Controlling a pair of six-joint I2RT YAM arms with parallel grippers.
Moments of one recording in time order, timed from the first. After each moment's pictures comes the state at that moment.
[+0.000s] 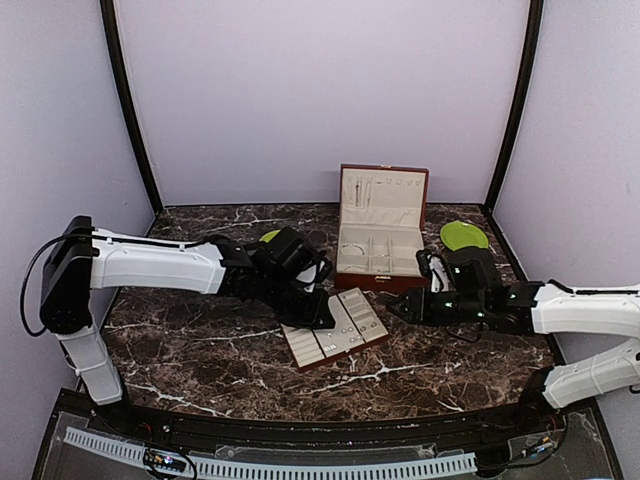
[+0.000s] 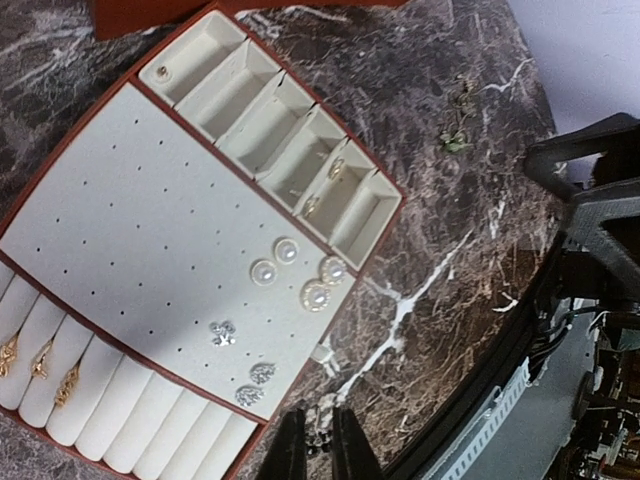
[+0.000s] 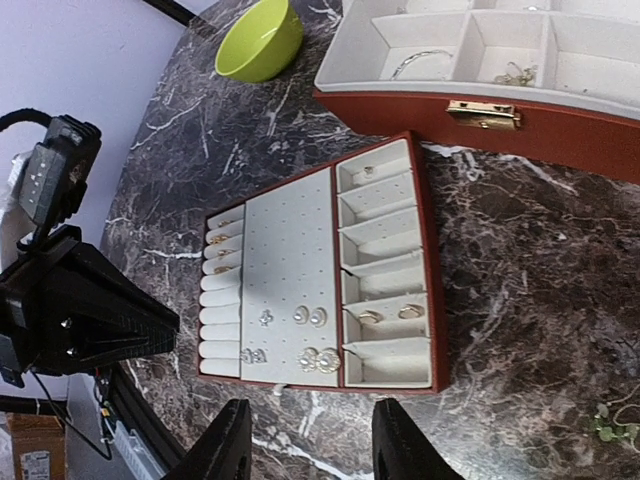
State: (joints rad) left arm -0.98 1.76 1.24 -0.40 0.24 -0.69; right arm 0.78 1.15 0.55 -0.01 -0.16 0.73
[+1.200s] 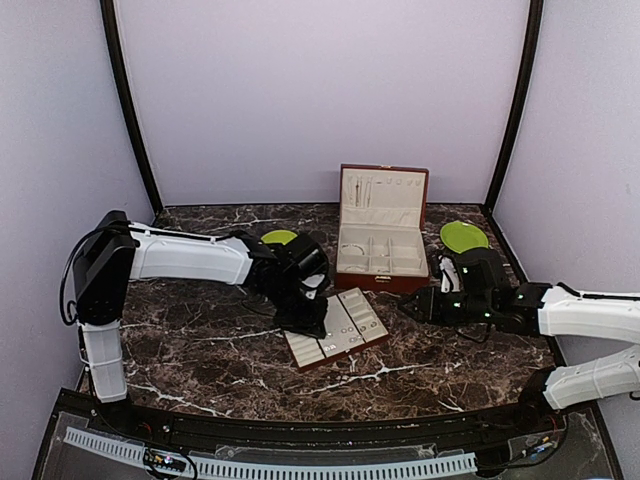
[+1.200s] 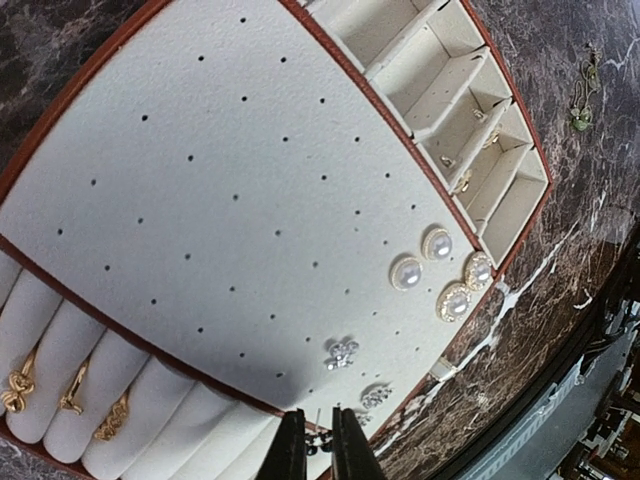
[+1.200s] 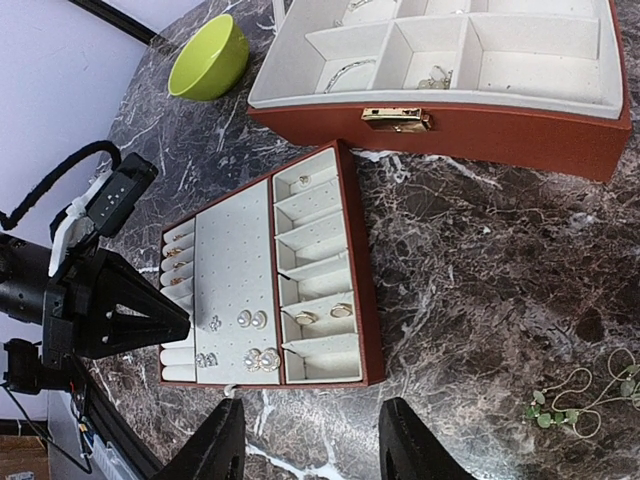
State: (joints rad) left arm -0.93 1.96 1.39 -0.63 0.28 -0.65; right arm 0.72 1.09 0.52 -0.09 -0.13 0.71
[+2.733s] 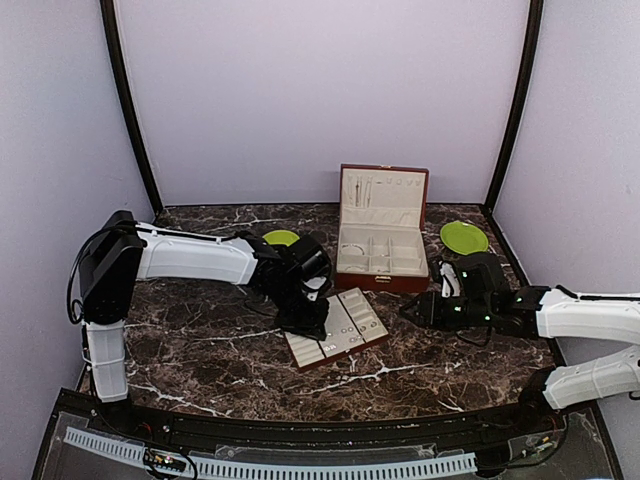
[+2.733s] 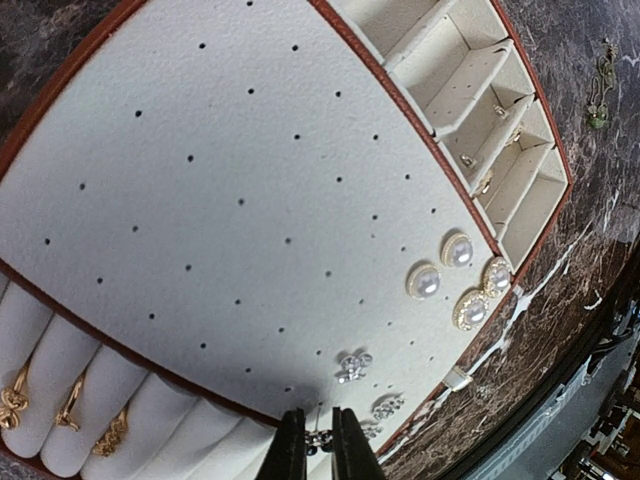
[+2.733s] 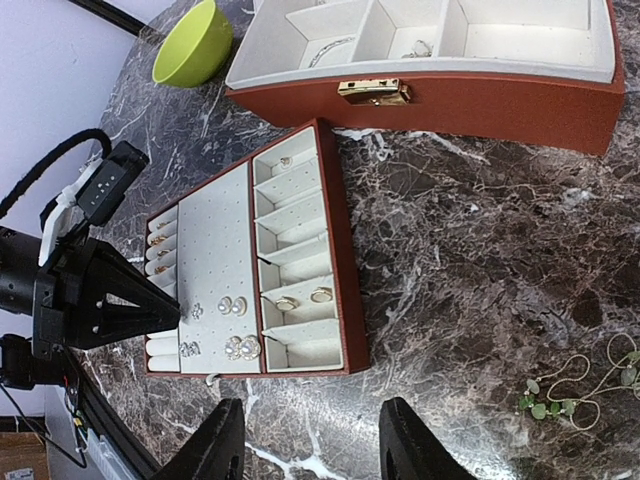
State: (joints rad) left arm -0.93 1.99 1.42 -0.65 0.28 -0.64; right arm 0.71 1.10 0.49 -0.08 -0.15 0.71
